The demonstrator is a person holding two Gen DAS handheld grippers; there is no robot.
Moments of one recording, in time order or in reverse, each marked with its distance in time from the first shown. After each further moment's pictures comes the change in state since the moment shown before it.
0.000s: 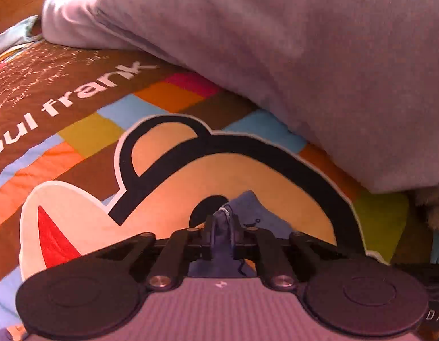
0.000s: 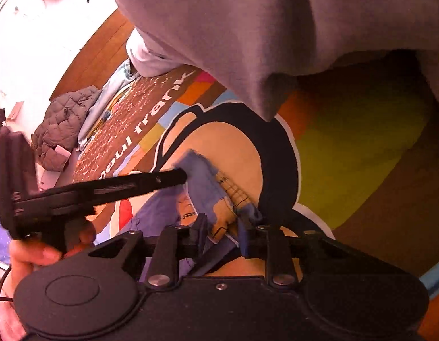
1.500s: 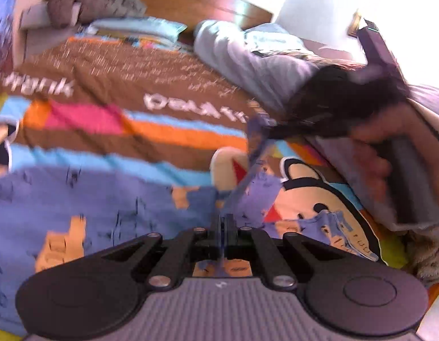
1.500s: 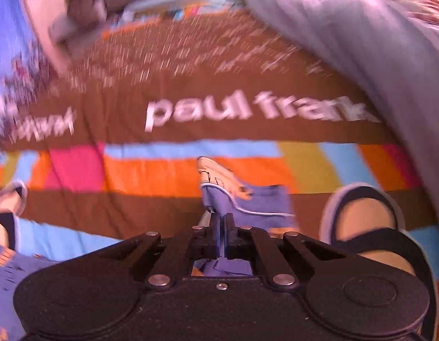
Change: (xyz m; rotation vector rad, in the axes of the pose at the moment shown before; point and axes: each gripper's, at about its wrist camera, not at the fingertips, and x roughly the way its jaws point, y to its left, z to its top) left arm -0.186 0.120 -0.167 -0.474 -0.342 0.172; right arm 0.157 0.281 0.027 -0.673 0.177 -0.177
